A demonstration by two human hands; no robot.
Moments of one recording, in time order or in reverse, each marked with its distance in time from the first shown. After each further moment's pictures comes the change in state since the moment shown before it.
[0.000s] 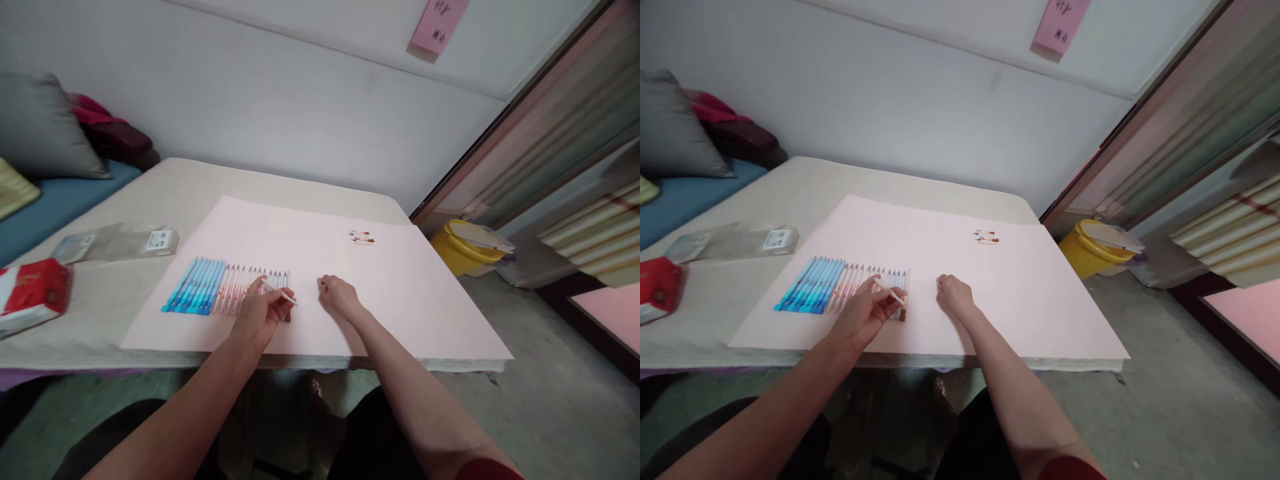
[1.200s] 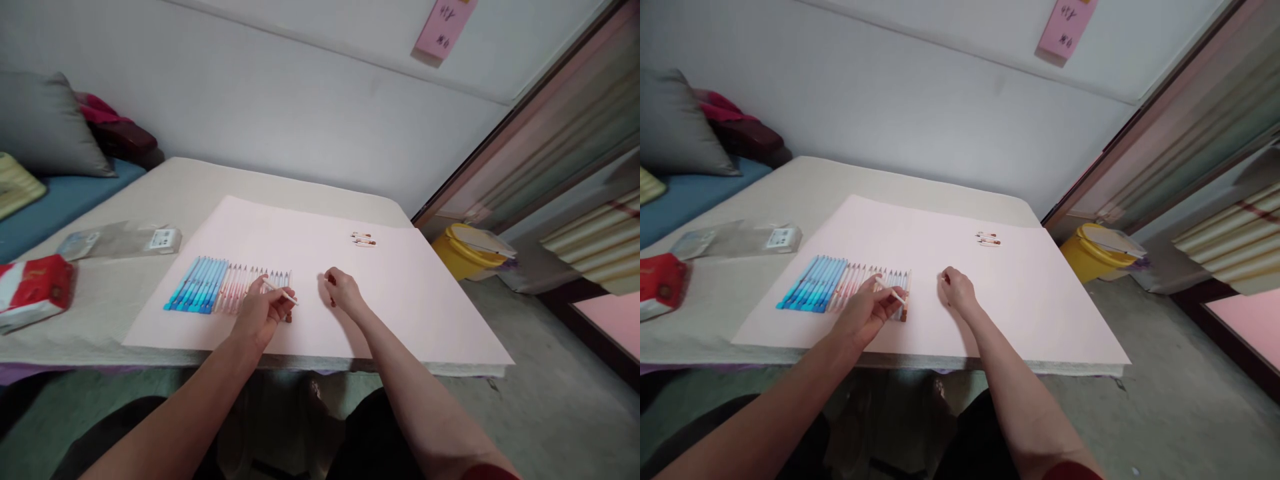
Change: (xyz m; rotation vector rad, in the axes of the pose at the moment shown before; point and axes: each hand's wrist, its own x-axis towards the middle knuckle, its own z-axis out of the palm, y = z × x) left_hand -0.001 0.002 0.002 -0.008 -0.003 0.004; right_hand 0.001 0.004 -0.015 0.271 0.123 0.009
